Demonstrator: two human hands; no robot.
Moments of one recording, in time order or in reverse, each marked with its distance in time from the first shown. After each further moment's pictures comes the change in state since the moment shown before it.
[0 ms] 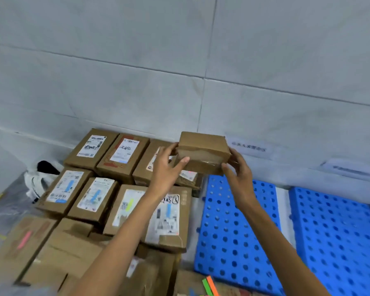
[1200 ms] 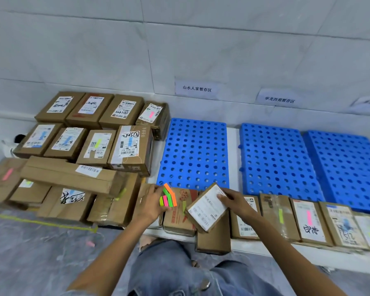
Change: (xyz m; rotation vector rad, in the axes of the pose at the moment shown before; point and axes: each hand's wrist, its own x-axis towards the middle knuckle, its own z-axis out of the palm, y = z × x) left_hand -0.318 -0.109 0.118 0.756 -0.424 -0.135; right_hand -0.304 0.110 -0.220 -0.176 -0.265 0.549
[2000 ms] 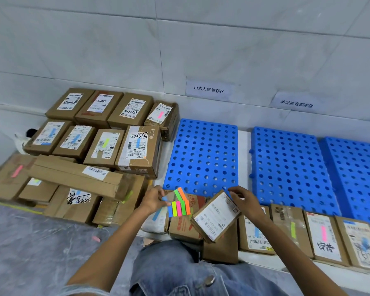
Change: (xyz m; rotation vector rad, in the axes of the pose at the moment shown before) left_hand 0.032 -0.016 -0.017 -0.369 -0.136 -0.257; right_hand 0.032 -0.010 -0.006 -0.239 0.182 -0.027
